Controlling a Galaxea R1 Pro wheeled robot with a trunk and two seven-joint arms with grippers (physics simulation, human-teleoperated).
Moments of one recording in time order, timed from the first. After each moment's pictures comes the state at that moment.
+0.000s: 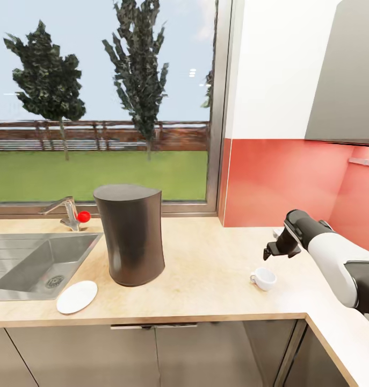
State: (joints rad) left arm -0.03 0.15 0.09 0.00 0.53 -0.24 -0.06; right arm -1.30 -0.23 0.08 -0.19 0.43 1.04 0.53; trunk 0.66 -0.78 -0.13
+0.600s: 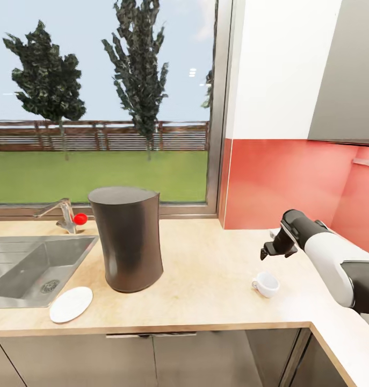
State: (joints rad) left arm -0.03 0.14 0.09 0.00 0.53 -0.23 -0.06; right arm -1.30 -0.21 0.08 -0.19 0.43 1.04 0.53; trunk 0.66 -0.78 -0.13
